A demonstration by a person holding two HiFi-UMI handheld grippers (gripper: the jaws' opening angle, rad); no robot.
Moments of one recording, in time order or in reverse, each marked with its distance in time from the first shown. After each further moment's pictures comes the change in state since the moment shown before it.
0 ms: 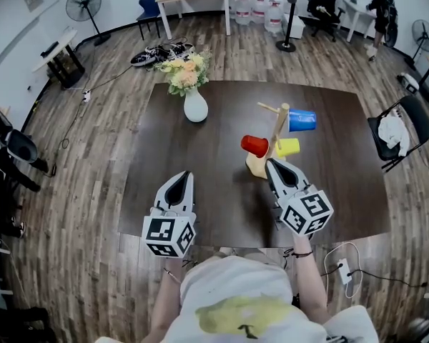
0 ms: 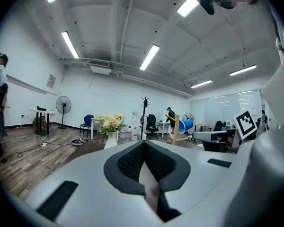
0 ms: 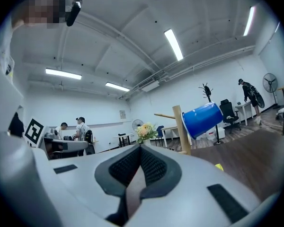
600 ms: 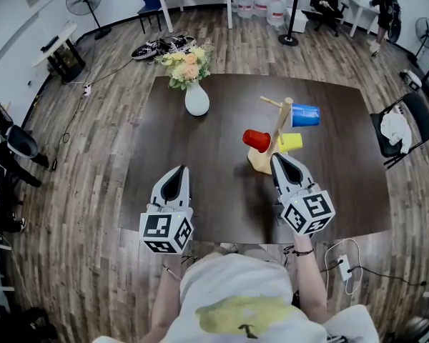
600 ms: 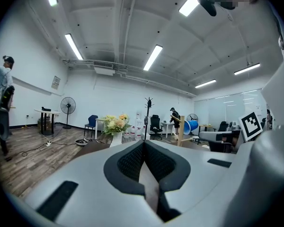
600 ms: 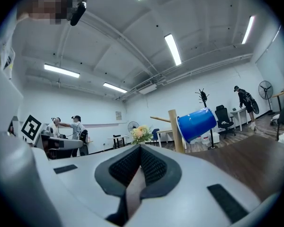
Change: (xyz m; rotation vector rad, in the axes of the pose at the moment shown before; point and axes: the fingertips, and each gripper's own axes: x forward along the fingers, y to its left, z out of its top) left arm -0.004 0.012 0.002 -0.008 -0.007 0.051; right arm -0.005 -0.006 0.004 -0.031 -0.033 -0.061
